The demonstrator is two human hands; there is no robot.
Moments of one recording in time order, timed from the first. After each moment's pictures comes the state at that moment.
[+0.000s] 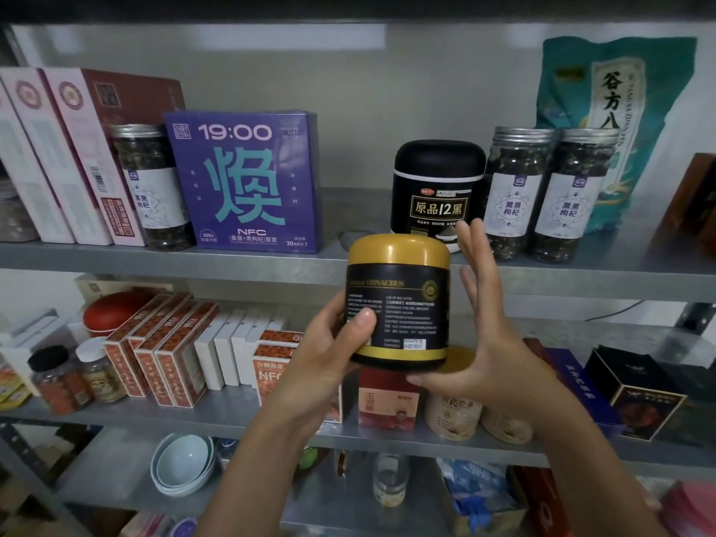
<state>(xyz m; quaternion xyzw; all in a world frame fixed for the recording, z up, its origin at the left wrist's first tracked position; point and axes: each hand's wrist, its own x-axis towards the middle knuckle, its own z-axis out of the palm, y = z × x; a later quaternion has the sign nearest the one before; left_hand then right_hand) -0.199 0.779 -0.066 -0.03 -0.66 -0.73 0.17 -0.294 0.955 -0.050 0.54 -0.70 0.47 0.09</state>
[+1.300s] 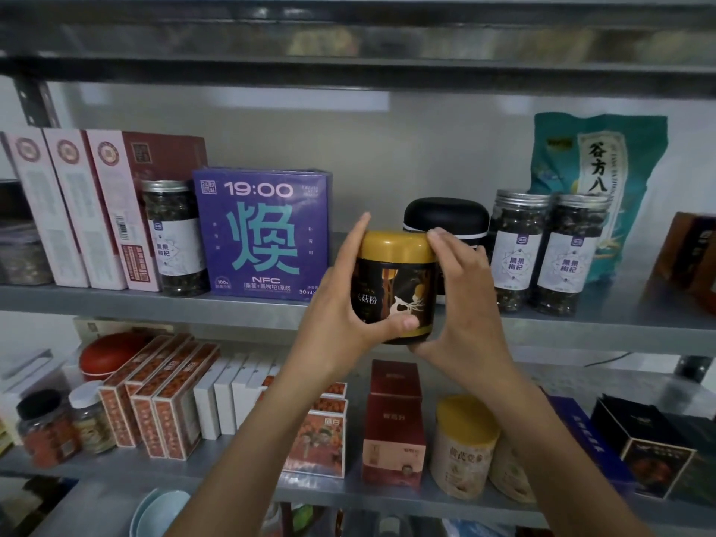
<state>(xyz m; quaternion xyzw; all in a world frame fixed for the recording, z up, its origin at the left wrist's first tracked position) -0.233 0.754 0.000 -0.04 -0.84 -0.43 0.33 -0.329 0.897 -0.016 0.46 -0.72 0.30 0.42</state>
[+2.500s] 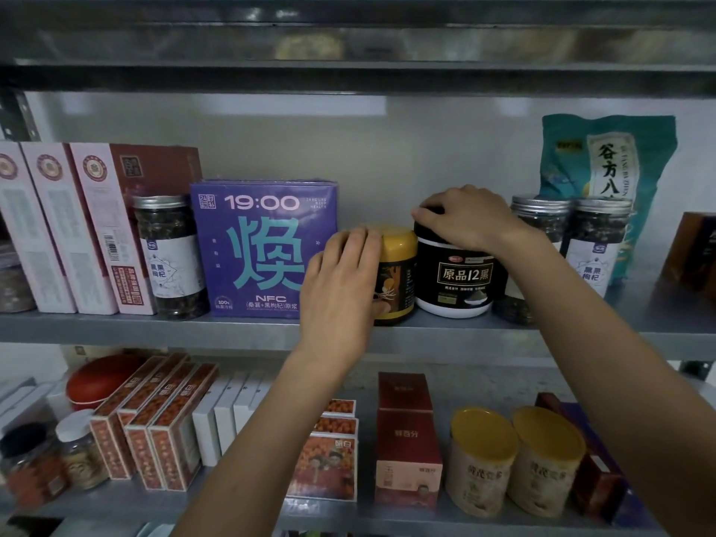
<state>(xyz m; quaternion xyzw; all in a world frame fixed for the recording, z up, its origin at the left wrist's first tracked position) -0.274 0.727 0.019 0.06 -0.91 0.02 0.41 -0.414 0.858 0.107 0.32 -0.91 0.10 0.24</state>
